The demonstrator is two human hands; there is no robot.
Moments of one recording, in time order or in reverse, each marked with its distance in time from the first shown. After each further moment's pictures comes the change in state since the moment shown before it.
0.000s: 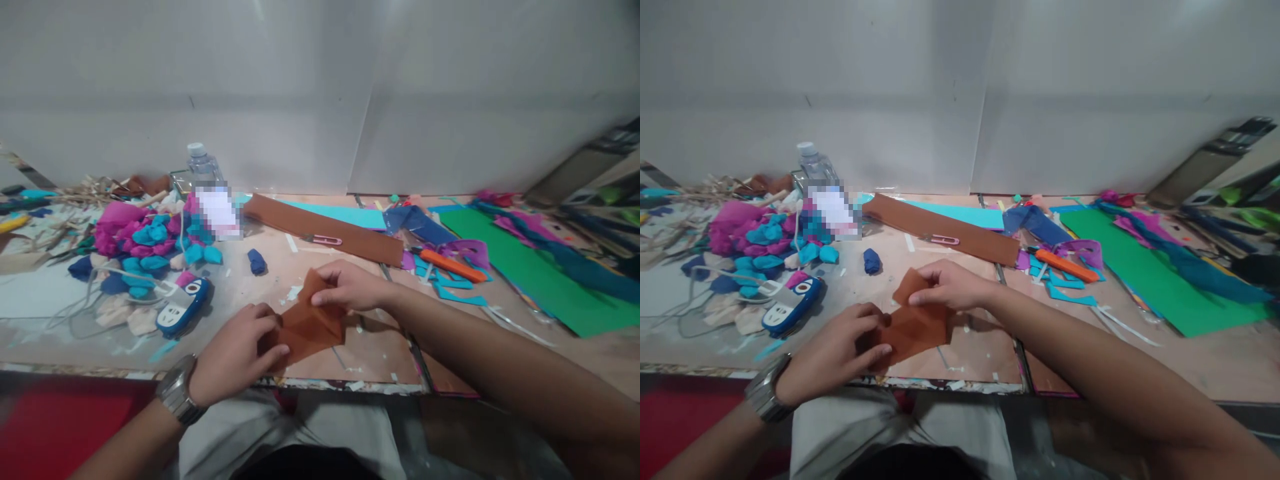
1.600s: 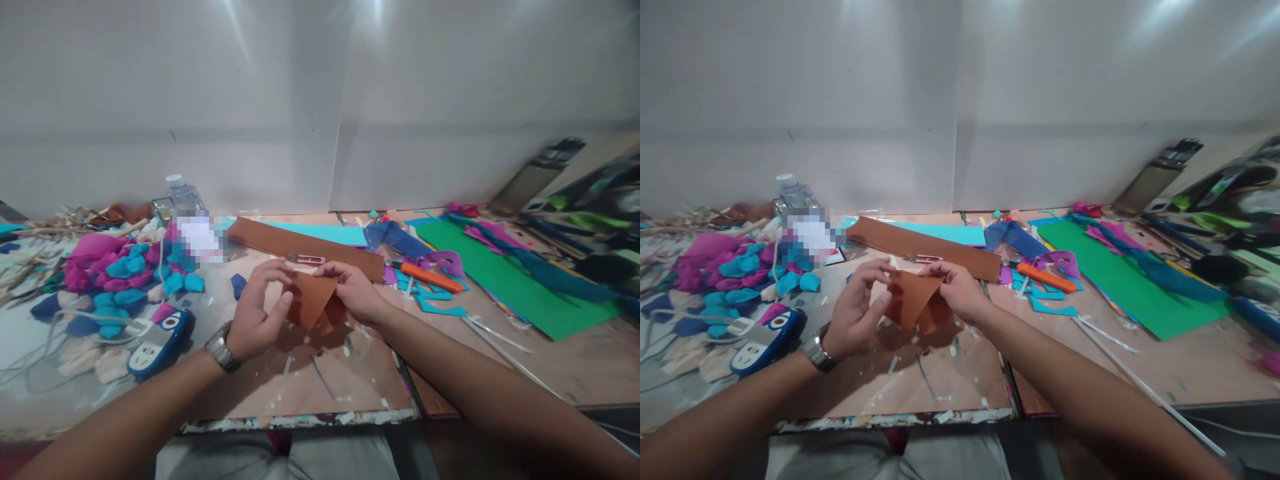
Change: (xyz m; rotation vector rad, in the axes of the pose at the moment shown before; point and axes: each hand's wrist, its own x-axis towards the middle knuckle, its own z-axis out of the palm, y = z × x) left_hand 0.103 0.003 0.009 -0.544 0.564 0.457; right_hand -0.011 0.023 -0.015 0.357 0.648 -0.034
